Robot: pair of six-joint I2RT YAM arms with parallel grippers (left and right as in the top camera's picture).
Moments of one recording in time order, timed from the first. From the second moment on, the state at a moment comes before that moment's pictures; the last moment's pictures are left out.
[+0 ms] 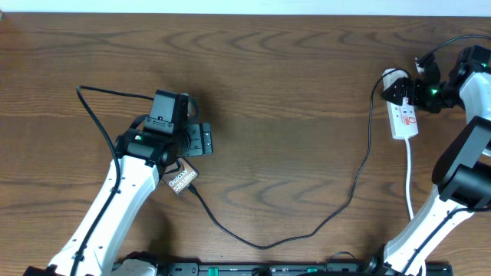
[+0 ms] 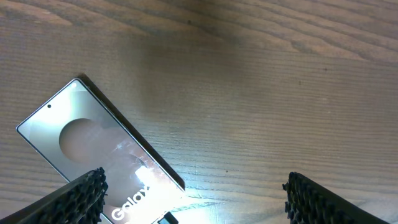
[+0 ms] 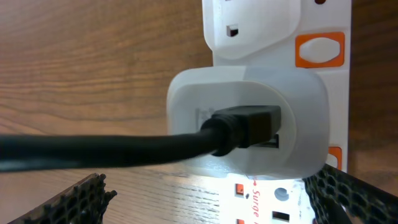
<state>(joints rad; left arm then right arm) -0.27 1.33 0.99 -0.76 0.02 -0.35 -0.43 2.21 1.74 -0.93 -0.53 -0.32</state>
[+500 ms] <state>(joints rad) -0.27 1.33 0.99 -0.76 0.02 -0.35 -0.43 2.21 1.74 -0.91 -0.53 -0.33</state>
